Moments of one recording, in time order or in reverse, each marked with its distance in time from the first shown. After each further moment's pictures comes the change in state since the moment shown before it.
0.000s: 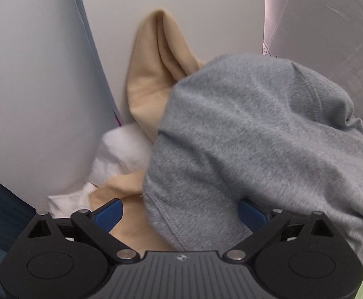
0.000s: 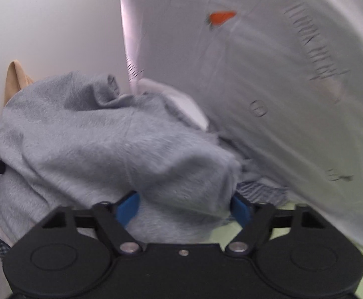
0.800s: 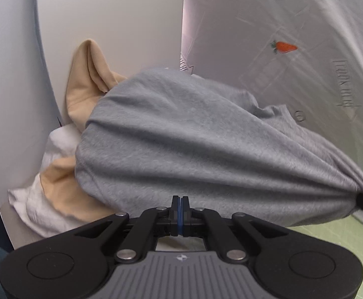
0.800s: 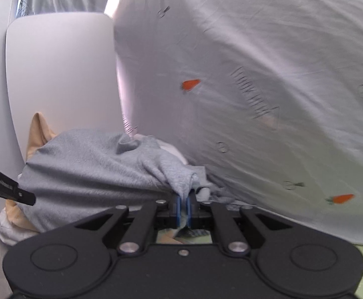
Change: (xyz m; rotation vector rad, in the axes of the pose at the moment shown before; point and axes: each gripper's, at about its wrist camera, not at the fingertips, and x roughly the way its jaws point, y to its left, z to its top) left arm -0.110 -0.029 -0.046 0.095 -0.099 -0.275; right arm -0.134 -0.008 -0.058 0.068 -0.306 -0.092
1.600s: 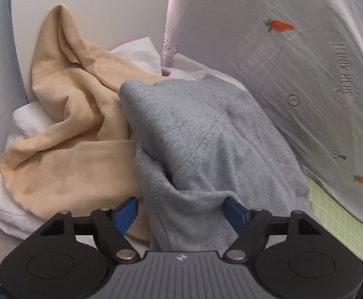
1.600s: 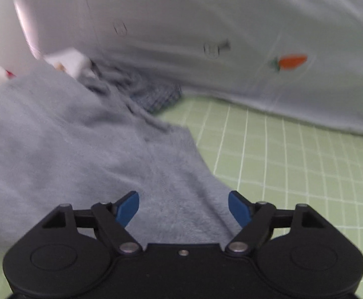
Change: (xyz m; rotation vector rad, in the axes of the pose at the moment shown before) left arm 0.077 -0.009 -0.008 -0.014 0.069 -0.076; right arm 0.090 -0.099 -0.102 0.238 0.472 -0.239
